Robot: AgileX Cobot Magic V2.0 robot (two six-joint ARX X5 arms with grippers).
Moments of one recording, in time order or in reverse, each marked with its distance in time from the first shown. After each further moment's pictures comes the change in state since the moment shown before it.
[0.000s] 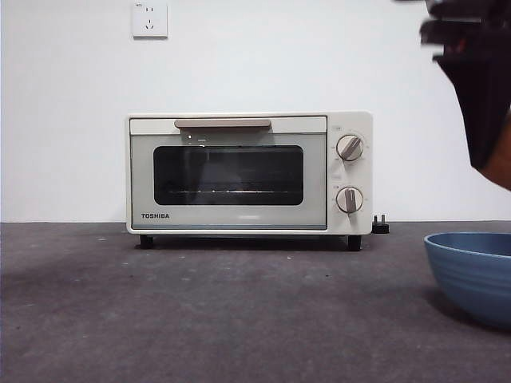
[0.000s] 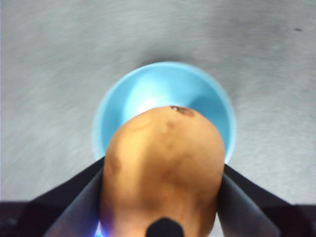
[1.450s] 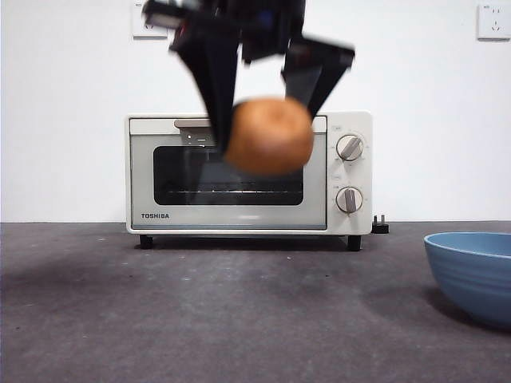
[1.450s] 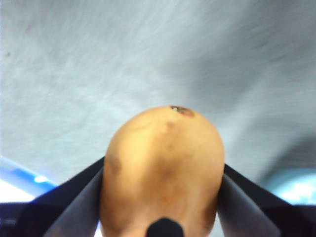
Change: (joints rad) left arm 0.000 -0.012 0.000 0.000 0.004 0.012; right arm 0.402 0.626 0.733 -0.243 -0.028 -0.045
